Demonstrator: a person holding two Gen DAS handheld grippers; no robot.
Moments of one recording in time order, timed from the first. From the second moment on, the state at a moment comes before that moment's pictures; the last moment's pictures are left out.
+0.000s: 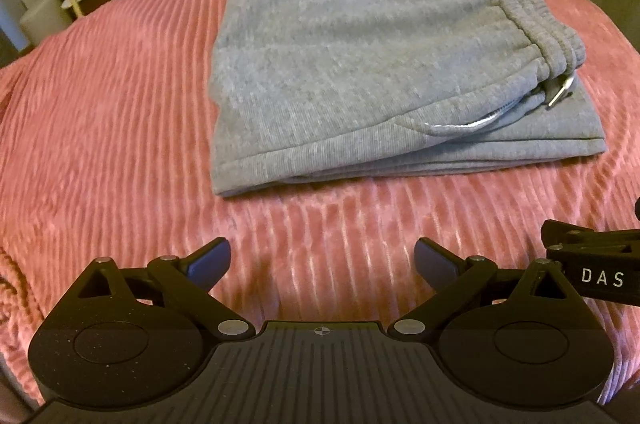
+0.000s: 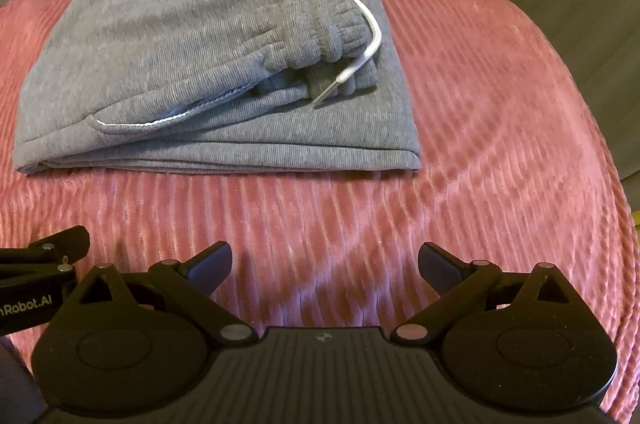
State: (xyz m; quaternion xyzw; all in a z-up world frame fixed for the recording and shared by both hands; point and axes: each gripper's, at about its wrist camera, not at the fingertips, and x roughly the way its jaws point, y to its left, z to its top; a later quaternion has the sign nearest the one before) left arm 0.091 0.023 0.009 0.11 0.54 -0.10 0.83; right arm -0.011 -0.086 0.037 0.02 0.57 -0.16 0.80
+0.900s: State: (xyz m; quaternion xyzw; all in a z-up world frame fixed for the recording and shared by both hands) left arm 0.086 0.021 0.013 0.11 0.53 -0.10 0.83; right arm -0.015 -0.080 0.043 0.02 0.57 -0.16 0.81
